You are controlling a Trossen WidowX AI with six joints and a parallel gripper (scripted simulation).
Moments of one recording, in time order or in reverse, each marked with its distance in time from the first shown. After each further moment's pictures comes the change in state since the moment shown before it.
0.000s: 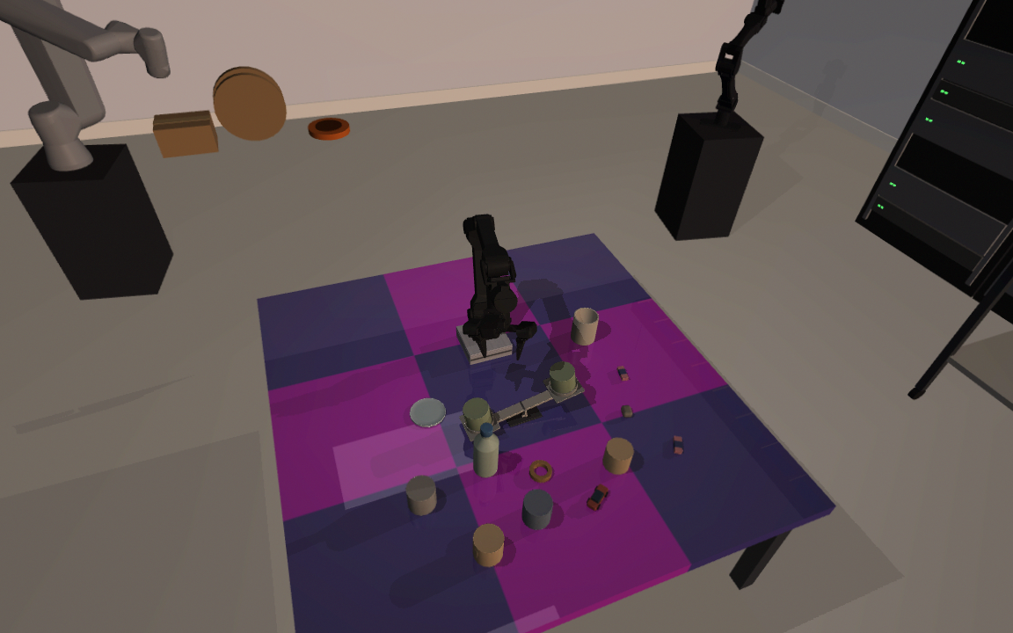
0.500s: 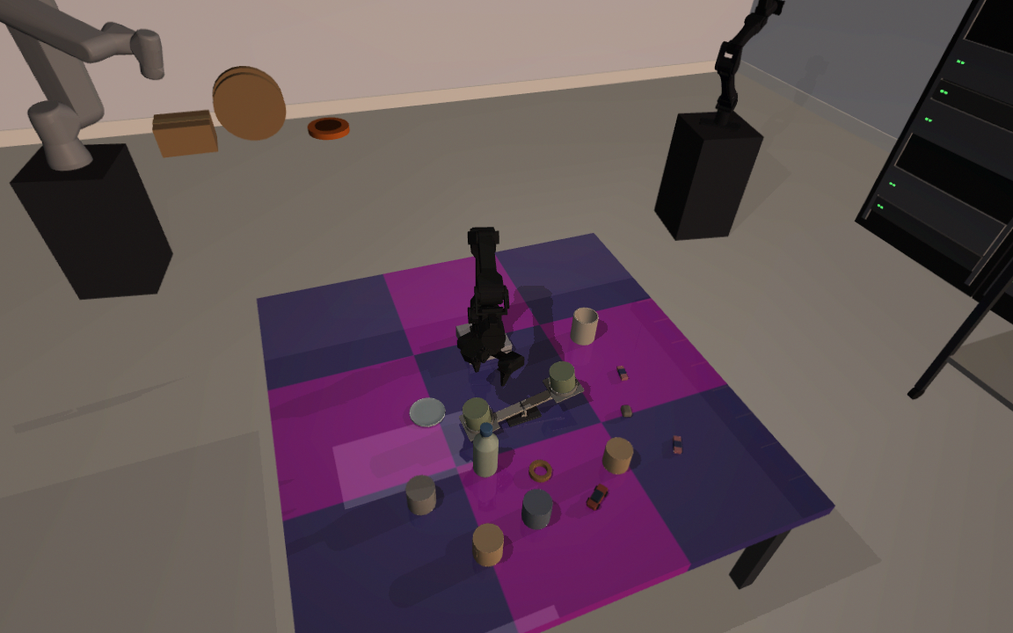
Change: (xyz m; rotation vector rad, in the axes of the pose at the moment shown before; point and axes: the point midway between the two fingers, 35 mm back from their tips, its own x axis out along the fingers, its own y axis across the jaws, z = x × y) arm 0.046 -0.019 0.039 0.403 0.134 -0.157
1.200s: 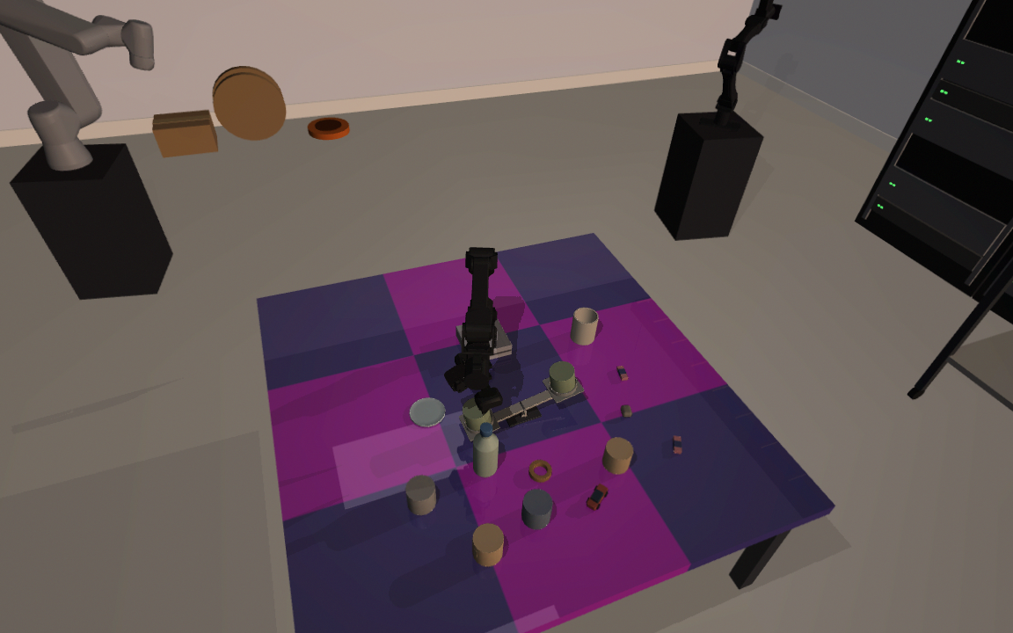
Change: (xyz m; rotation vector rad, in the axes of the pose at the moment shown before) arm 0.058 -0.007 0.040 0.428 0.103 -0.181
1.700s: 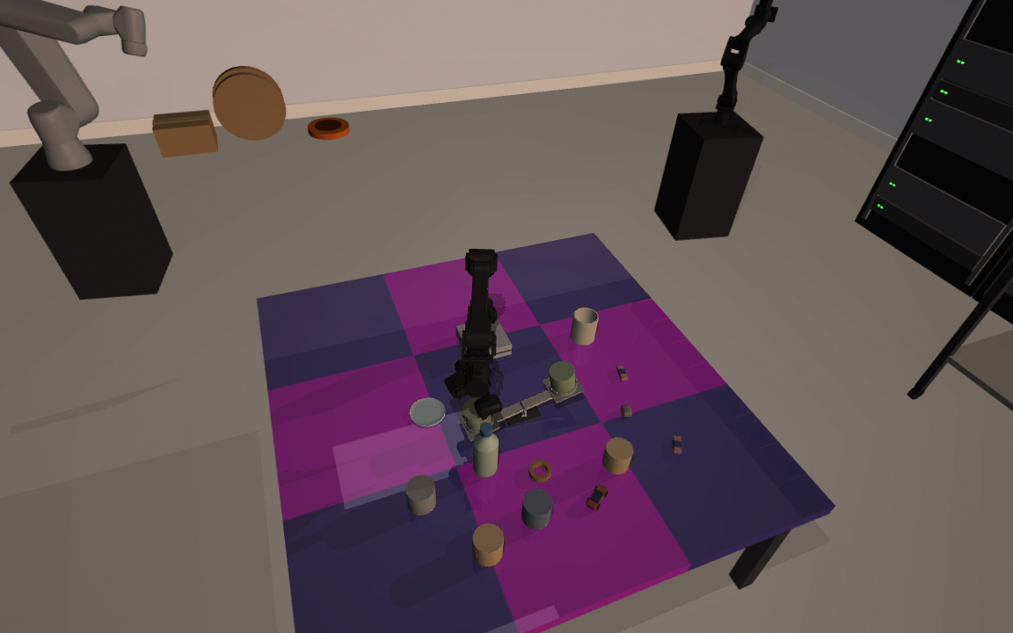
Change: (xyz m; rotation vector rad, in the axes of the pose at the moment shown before) arm 0.024 0.001 0.001 0.003 -0.001 0.001
